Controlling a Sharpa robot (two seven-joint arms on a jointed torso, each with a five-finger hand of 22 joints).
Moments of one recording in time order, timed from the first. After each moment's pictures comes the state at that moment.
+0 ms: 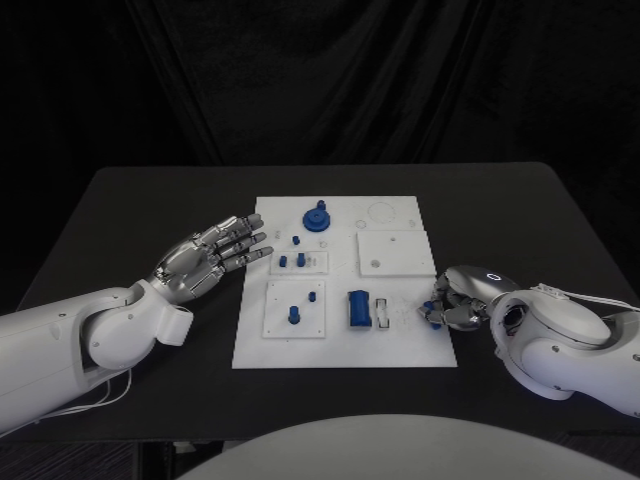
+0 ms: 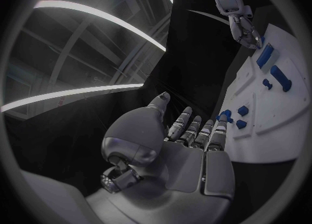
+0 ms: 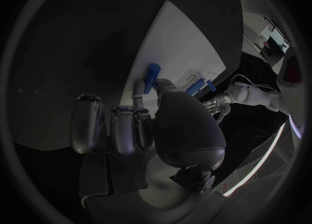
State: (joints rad) left arm 1.06 -0.94 -0.21 1.46 0.09 0.33 0.56; left_hand 1.09 0.29 -0.04 -0.06 0.36 0.35 0.15 0.10 0.05 0.05 0.18 0.29 0.04 0.04 0.24 0.13 0.02 0.11 0.12 0.28 0.07 0.21; right arm 1.03 -1.13 -0.24 1.88 -1.55 -0.42 -0.60; right_hand 1.34 -0.08 0.06 0.22 0.69 0.95 0.03 0.45 0.95 1.47 -0.04 1.57 1.31 1.47 -0.10 1.51 1.31 0.05 1.47 0.01 1.32 1.31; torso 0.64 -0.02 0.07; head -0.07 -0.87
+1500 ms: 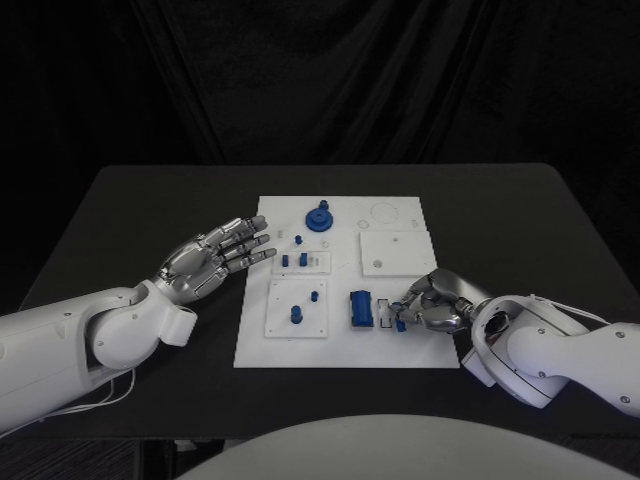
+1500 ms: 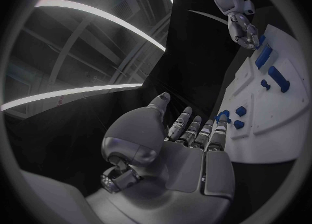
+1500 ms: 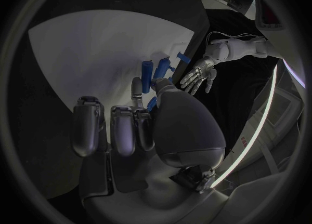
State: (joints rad) left arm 1.06 -0.93 -0.21 1.46 0.09 0.34 0.56; left_hand 1.09 0.29 -0.03 -0.06 0.37 0.35 0.15 0.10 0.05 0.05 0.18 0.29 0.04 0.04 0.24 0.13 0.02 0.11 0.12 0.28 0.07 0.21; right arm 1.02 -1.08 -0.23 1.91 -1.07 -0.59 -0.37; right_hand 1.31 -0.06 0.09 0.21 0.75 0.96 0.03 0.46 0.64 1.47 -0.04 1.57 1.31 1.47 -0.10 1.52 1.31 0.05 1.47 0.01 1.37 1.31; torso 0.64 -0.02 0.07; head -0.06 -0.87
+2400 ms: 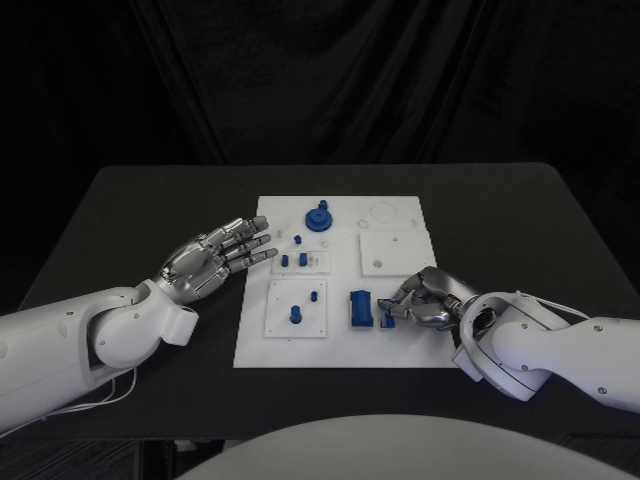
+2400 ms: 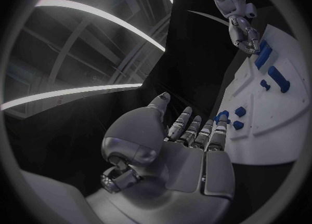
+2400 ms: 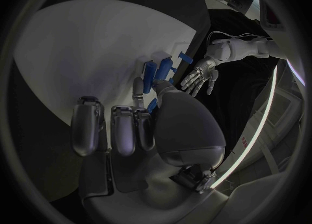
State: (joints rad) left arm 1.06 -0.92 -0.21 1.45 0.09 0.34 0.55; left_hand 1.09 0.29 -0.03 -0.06 0.37 0.35 0.15 0.10 0.05 0.05 0.18 0.29 0.04 0.04 0.24 0.13 0.02 0.11 0.12 0.28 0.07 0.21; right arm 1.02 -1.03 -0.23 1.86 -1.06 -0.59 -0.37; right_hand 1.27 -0.05 0.10 0.24 0.59 0.96 0.02 0.46 0.64 1.47 -0.04 1.57 1.31 1.47 -0.10 1.52 1.31 0.05 1.47 0.01 1.37 1.31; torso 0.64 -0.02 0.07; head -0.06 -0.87
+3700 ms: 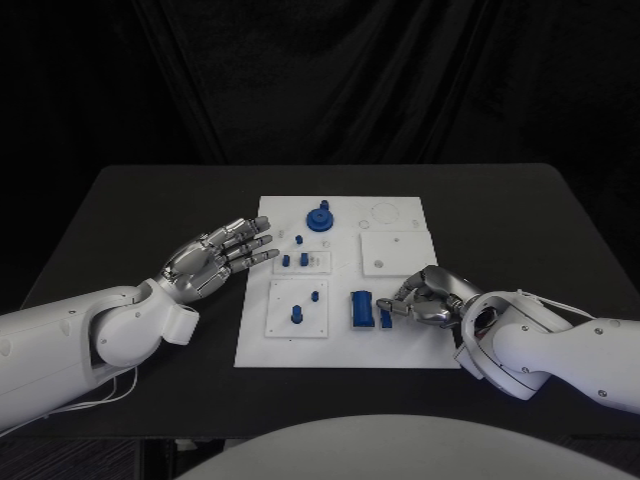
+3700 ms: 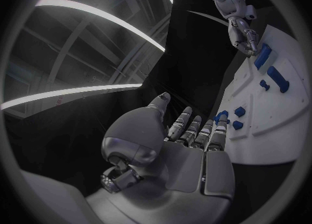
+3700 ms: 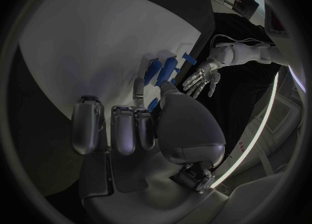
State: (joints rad) left arm 1.06 -0.92 -0.21 1.45 0.09 0.35 0.55; left_hand 1.08 0.29 -0.03 -0.06 0.37 0.35 0.15 0.11 0.05 0.05 0.18 0.29 0.04 0.04 0.24 0.13 0.02 0.11 0.12 0.28 0.07 0.21; right arm 1.02 -1.03 -0.23 1.85 -1.12 -0.59 -0.39; right_hand 1.13 -0.03 -0.02 0.29 0.31 0.94 0.03 0.46 0.64 1.47 -0.04 1.57 1.31 1.47 -0.10 1.51 1.31 0.05 1.46 0.01 1.36 1.31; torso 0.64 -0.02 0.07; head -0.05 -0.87
